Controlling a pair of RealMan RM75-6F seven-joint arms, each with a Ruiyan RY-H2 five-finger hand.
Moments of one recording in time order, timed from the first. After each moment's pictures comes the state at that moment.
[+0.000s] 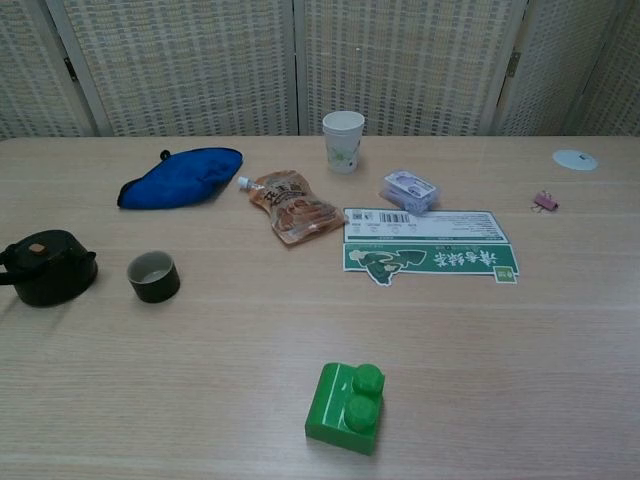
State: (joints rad) left arm -0.09 -1.15 -0.04 -1.61 1.49 1.49 0.14; right arm 0.04 -1.10 0.06 -1.62 -1.51 1.53 -0.08
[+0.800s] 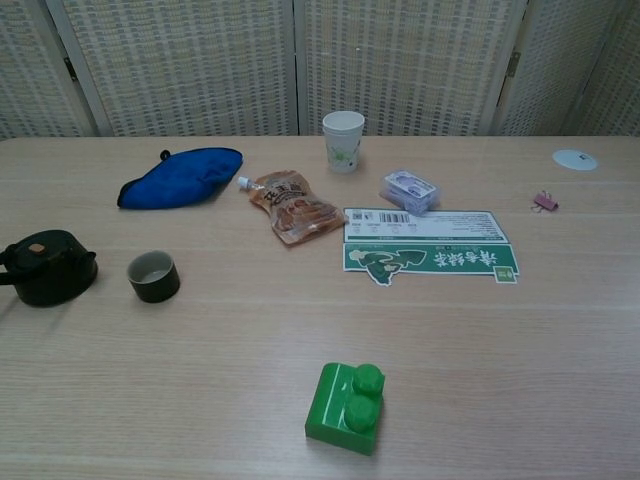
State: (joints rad) left arm -0.15 -1.15 -0.04 -1.61 1.54 1.44 0.10; right arm 0.02 -1.05 0.10 -1.65 -1.52 1.61 -0.10
